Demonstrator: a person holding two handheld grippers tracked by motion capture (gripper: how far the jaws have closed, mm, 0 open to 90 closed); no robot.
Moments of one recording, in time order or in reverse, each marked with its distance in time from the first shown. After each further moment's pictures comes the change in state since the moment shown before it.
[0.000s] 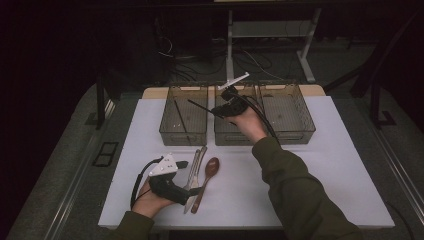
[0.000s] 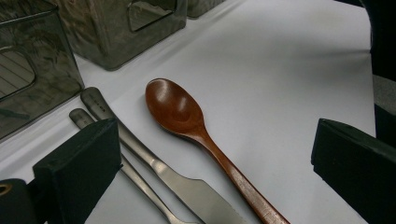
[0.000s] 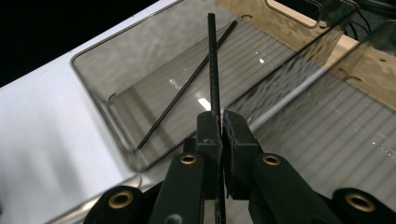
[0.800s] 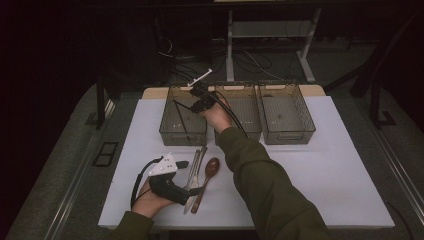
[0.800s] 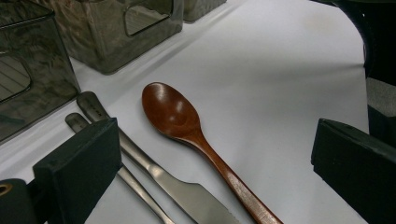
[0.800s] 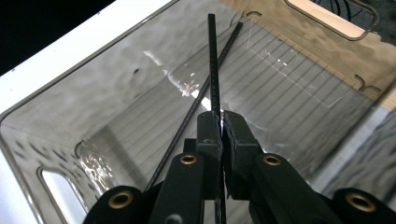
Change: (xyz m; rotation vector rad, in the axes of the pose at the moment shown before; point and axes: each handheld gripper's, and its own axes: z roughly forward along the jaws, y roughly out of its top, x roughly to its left) left arm -0.001 0.001 0.000 -0.016 -0.014 -0.008; right arm 0.022 0.049 0.084 0.120 -0.098 0.036
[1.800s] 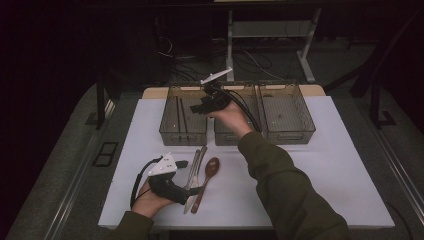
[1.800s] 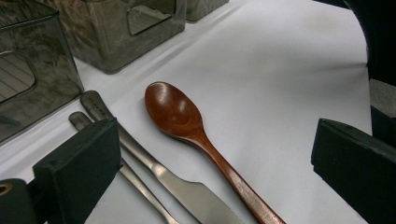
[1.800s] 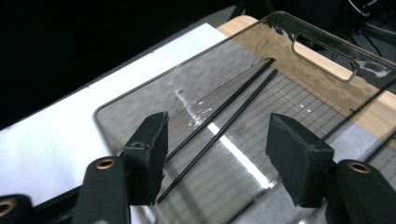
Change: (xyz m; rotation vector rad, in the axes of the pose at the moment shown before) left arm 0.001 0.000 -0.001 0.010 0.010 0.002; right arm -0.006 -0.027 -0.064 -0.199 0.136 -0.074
